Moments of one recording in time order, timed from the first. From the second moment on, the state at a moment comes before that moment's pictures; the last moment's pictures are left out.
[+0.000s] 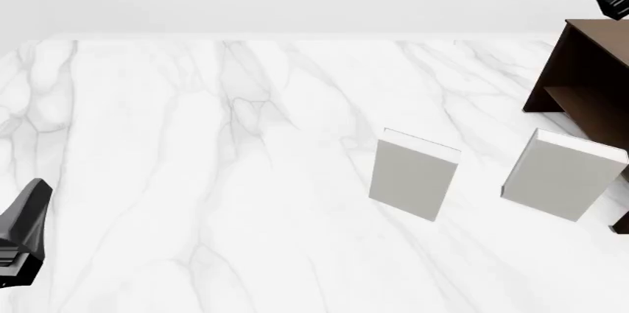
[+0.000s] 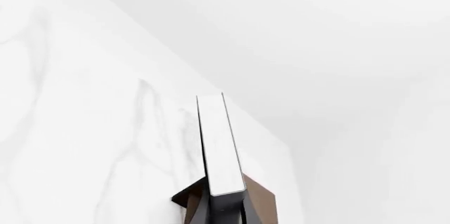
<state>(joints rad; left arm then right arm) 0.00 0.00 0.00 0.00 0.00 -0.04 1.04 -1.03 0.20 -0.79</state>
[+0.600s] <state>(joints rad) 0.00 0.00 0.00 0.00 0.00 -0.17 1.04 -1.00 0.16 -0.86</state>
